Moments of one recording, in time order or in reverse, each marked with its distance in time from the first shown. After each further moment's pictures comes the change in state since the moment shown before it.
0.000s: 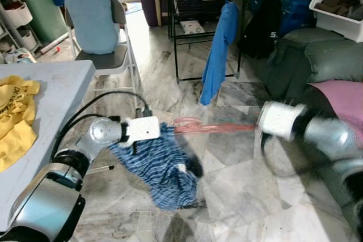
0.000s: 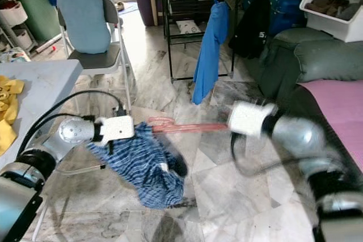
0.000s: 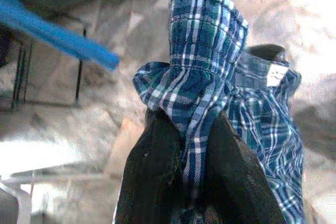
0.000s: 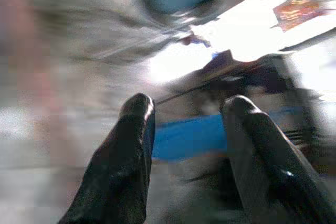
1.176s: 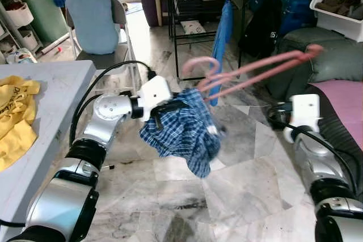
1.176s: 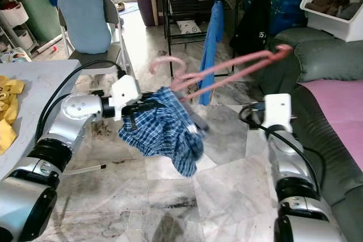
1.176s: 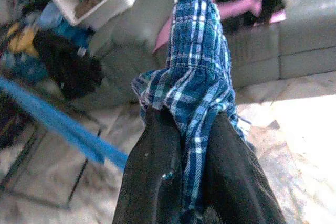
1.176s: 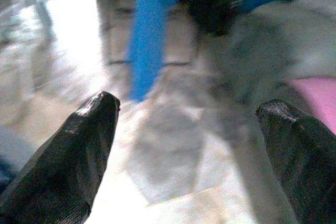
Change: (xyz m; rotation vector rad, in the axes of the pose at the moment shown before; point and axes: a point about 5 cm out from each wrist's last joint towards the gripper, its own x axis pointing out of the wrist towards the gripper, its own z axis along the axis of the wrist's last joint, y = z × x) left arm -0.006 0.046 0.084 -0.133 -0.516 0.084; right arm 0.010 0.063 -0.054 1.009 0.407 -0.539
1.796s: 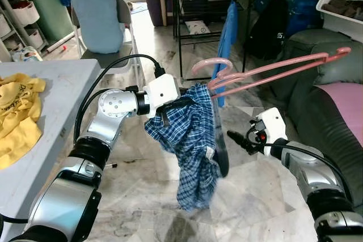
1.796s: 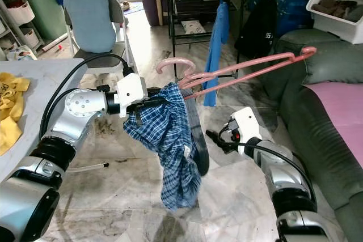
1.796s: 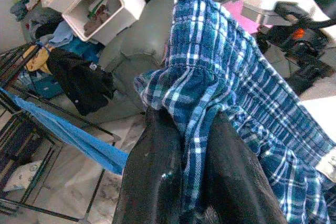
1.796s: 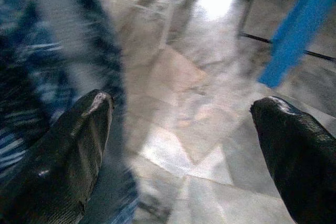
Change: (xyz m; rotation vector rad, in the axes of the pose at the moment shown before) left arm 0.006 0.002 0.012 0.073 -0.034 0.007; right arm -0.021 0.041 -0.016 -0.069 0.111 0.575
